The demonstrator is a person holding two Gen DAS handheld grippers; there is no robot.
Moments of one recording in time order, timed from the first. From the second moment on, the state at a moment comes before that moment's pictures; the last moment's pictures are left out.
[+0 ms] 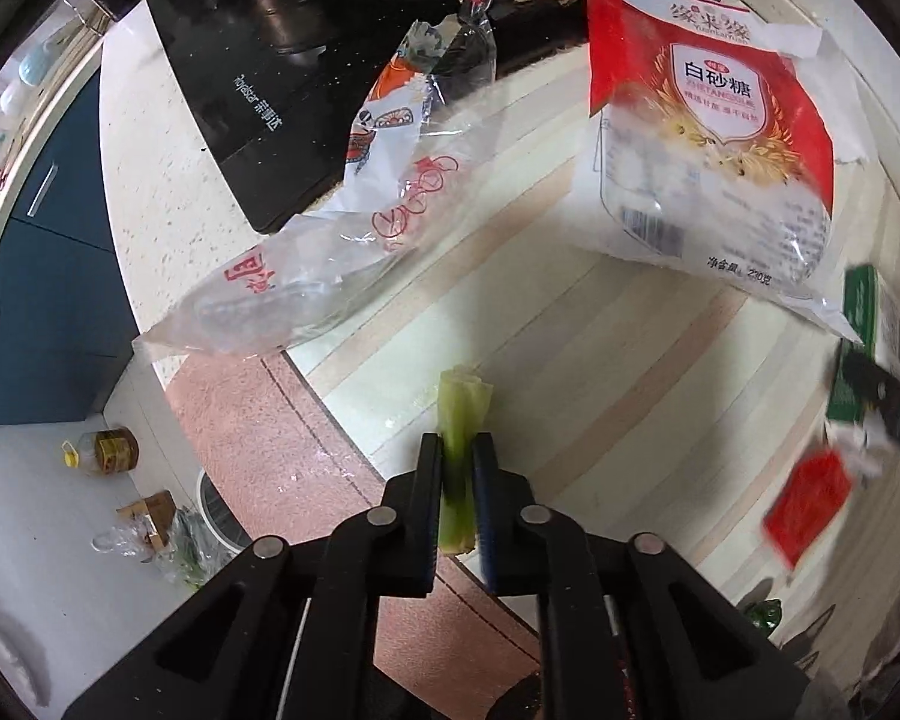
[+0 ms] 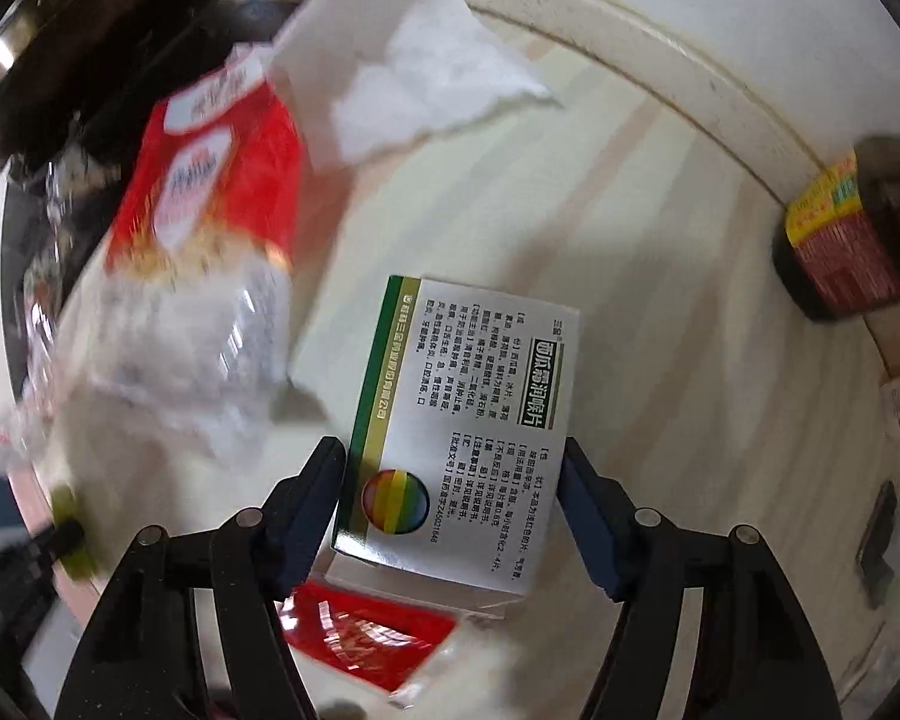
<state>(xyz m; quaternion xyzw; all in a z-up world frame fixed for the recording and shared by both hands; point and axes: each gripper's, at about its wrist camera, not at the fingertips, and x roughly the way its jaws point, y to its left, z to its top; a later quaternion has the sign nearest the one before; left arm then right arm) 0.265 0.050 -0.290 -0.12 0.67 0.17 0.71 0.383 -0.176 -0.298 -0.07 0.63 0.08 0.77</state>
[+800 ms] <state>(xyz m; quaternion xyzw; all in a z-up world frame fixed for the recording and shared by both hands) 0.211 0.076 -0.161 -0.11 0.54 0.17 0.82 0.336 -0.156 -0.168 -0.04 0.53 0.13 0.84</state>
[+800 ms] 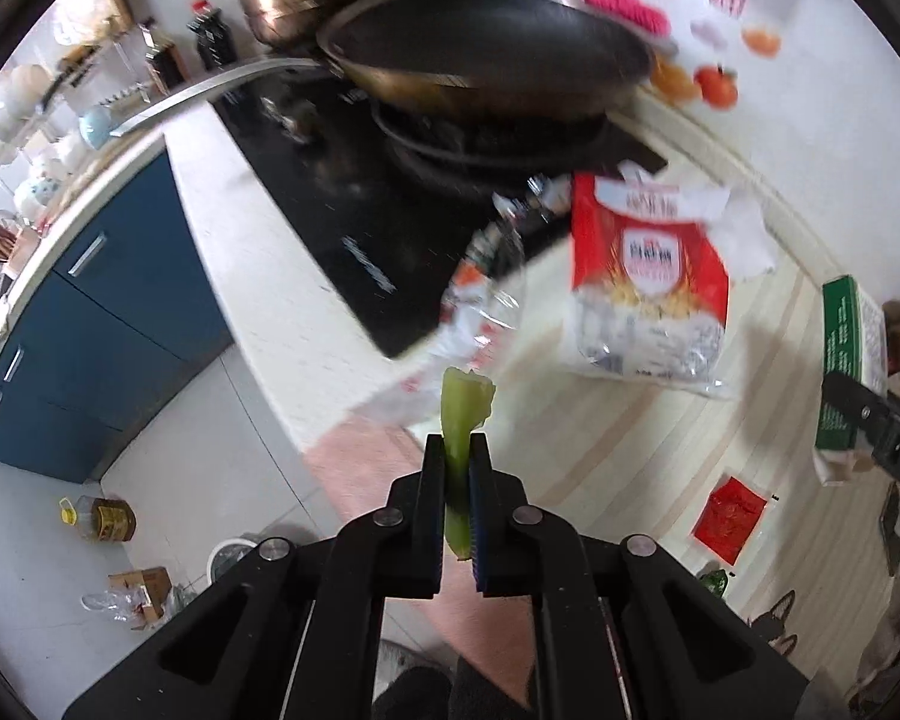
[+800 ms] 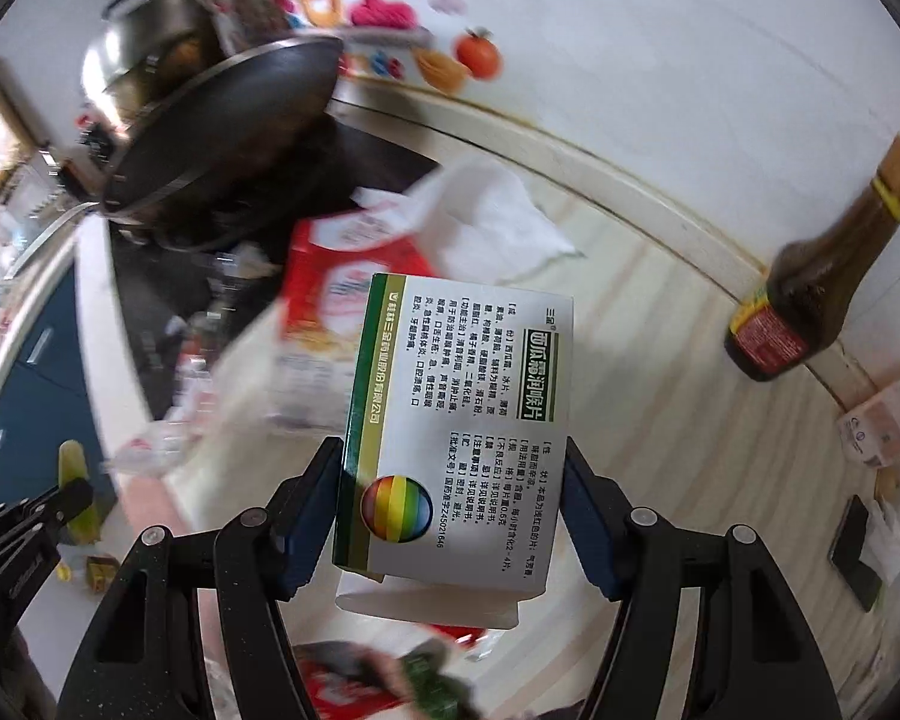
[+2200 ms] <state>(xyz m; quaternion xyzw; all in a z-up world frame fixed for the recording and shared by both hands) -0.284 0.413 -0.685 -0.56 0.56 0.37 0.49 -0.105 0.331 -0.695 -0.29 0.68 0.44 0.51</state>
